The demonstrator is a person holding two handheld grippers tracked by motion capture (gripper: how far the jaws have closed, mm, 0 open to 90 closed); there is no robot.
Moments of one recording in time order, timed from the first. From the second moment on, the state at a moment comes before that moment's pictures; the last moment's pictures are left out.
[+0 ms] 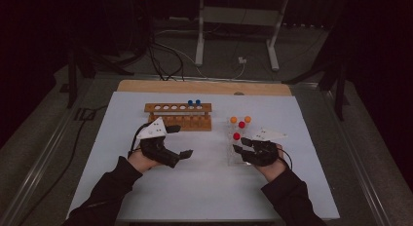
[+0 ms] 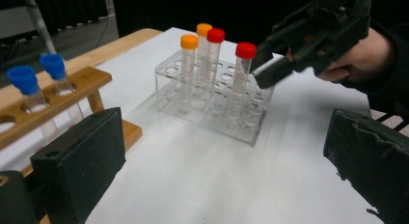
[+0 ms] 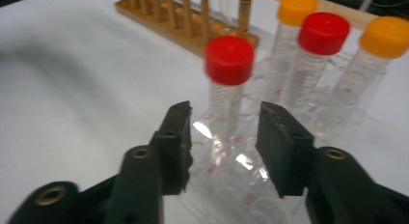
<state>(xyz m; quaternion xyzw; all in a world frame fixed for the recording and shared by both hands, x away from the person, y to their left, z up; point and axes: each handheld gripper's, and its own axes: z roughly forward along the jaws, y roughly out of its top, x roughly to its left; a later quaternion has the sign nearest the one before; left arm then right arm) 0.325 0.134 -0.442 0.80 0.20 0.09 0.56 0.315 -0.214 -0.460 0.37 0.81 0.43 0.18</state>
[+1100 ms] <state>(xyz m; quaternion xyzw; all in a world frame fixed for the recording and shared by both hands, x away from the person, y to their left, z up) 0.324 0.126 -0.433 0.80 0.18 0.06 0.57 0.287 -0.202 -0.410 0.30 0.79 0.49 0.22</state>
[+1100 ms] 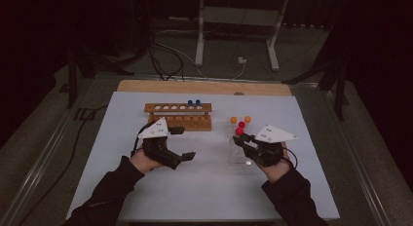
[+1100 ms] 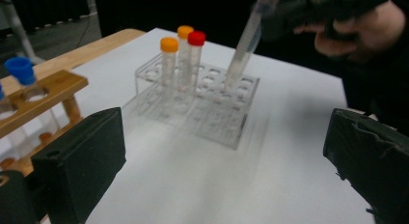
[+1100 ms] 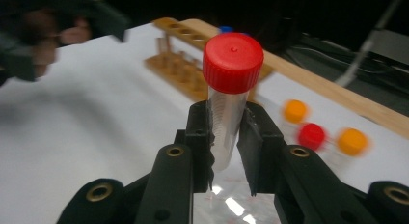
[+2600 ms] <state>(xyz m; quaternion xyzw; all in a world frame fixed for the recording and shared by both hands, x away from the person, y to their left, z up) 0.335 0.092 -0.420 0.82 0.11 0.05 0.56 0.281 -0.156 -0.438 0.27 0.82 0.49 0.14</state>
